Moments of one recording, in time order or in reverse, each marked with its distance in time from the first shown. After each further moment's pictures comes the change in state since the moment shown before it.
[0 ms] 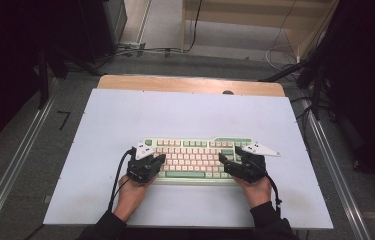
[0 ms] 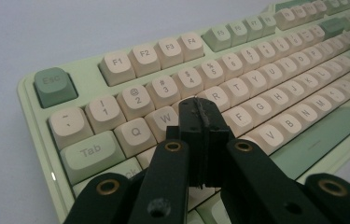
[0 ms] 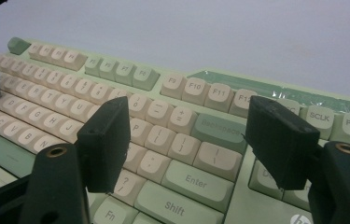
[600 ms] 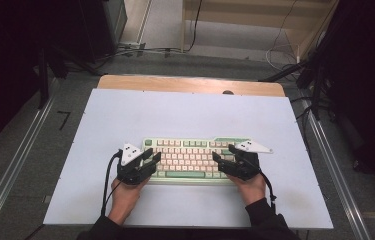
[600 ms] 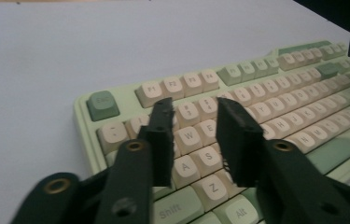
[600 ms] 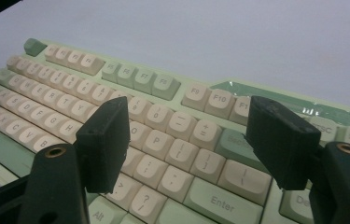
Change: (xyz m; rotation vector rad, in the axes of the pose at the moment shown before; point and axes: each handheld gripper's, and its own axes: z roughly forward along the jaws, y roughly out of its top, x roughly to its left) left arm 0.008 -0.004 -0.022 -0.143 0.031 -0.044; right arm 0.010 0.006 0.010 0.001 0.036 -0.025
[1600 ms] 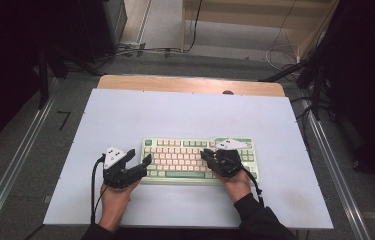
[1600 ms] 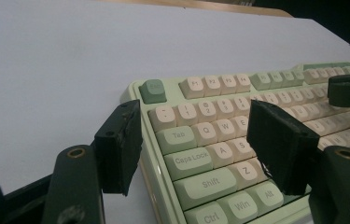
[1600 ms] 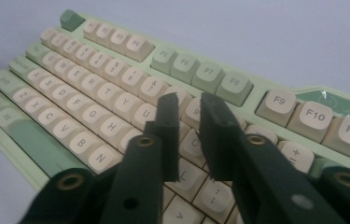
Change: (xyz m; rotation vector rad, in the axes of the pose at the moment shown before) left arm 0.019 -0.009 -0.026 -0.048 0.079 -0.105; right arm 0.028 0.006 0.033 0.078 0.105 -0.086
